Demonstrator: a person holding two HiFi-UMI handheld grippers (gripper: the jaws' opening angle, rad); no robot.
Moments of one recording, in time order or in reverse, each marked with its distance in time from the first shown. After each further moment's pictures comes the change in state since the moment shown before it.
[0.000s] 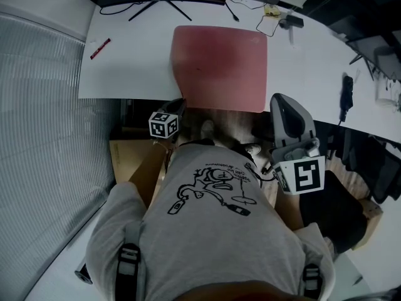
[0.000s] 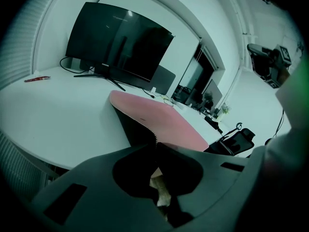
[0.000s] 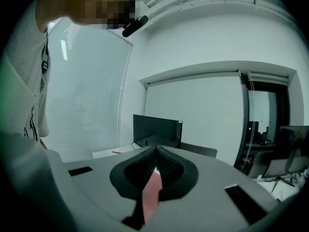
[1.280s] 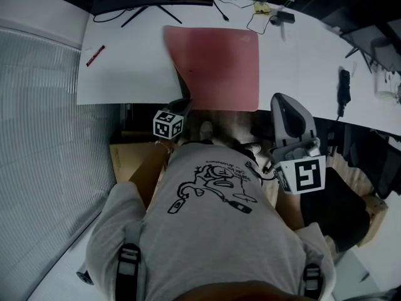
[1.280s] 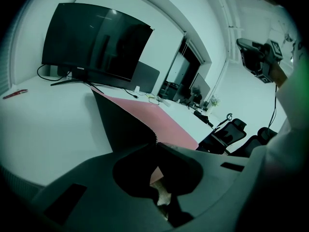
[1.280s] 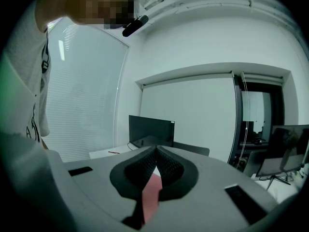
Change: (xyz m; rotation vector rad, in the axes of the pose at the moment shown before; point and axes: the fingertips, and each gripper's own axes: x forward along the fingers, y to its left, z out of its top) left arm 0.027 -0.061 0.016 0.127 0.034 -0.093; right arm -0.027 -0.034 -0.006 0.011 -0.012 -0.036
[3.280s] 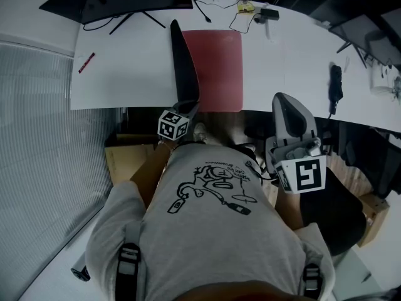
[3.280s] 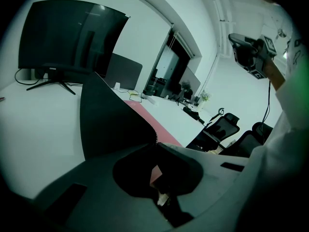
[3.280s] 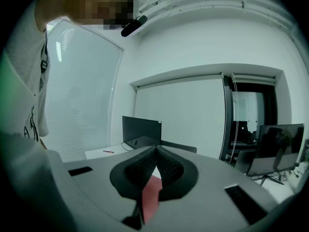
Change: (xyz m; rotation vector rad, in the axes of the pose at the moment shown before) left arm 0.064 -0.091 0.015 0.073 0.045 -0.084; right arm -0.045 -0.081 -0.012 0.020 -0.012 -0.035
